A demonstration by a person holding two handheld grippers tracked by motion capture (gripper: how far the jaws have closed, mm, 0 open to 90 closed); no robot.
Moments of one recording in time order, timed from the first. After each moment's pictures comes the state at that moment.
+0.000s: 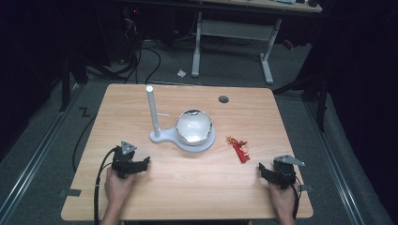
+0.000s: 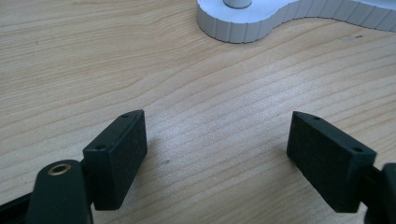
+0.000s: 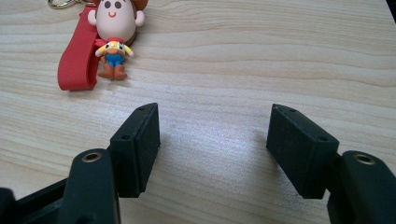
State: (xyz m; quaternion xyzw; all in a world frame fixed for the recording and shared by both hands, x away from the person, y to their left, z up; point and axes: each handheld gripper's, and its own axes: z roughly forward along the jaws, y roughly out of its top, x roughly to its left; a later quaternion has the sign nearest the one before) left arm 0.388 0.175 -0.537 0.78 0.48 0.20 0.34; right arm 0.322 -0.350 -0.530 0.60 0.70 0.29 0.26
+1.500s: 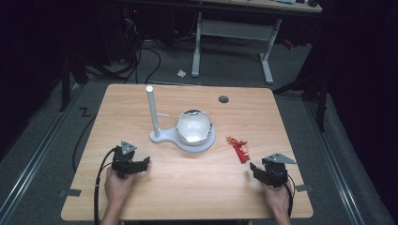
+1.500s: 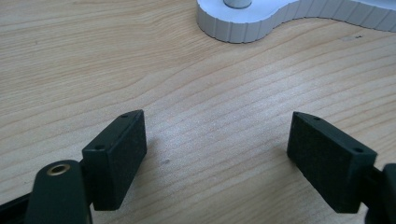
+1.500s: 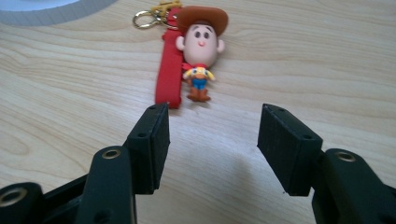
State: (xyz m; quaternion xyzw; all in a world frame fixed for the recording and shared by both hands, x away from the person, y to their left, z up) left arm 0.388 0.175 -0.537 0.78 0.48 0.20 0.34; right arm 0.319 -0.316 -0.511 0.55 0.73 0.32 0.25
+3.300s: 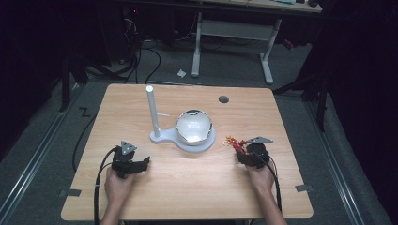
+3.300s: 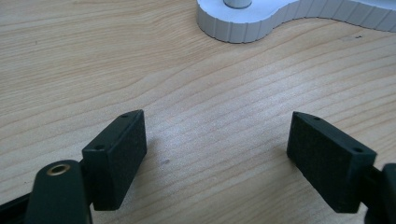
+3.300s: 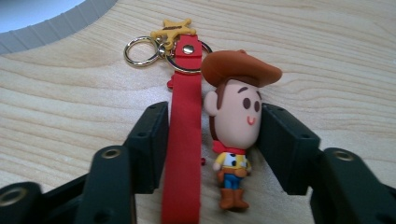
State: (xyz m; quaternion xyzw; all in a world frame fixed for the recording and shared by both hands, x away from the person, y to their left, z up) left arm 0.388 0.175 -0.537 0.78 0.48 0.20 0.34; right arm 0.391 -0.281 -0.522 0.55 0.75 0.28 0.23
